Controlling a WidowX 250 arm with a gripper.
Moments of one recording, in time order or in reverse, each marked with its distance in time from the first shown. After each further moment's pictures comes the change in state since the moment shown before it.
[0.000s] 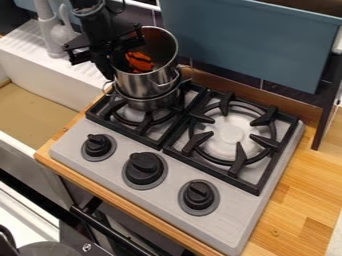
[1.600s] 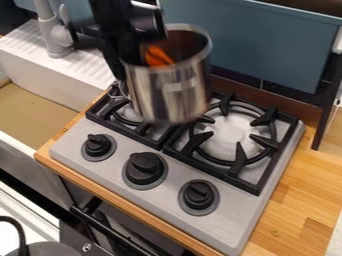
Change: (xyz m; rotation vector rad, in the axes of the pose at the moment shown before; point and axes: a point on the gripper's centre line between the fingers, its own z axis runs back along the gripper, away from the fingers) arm -0.081 -0.024 0.063 0.008 0.274 -0.281
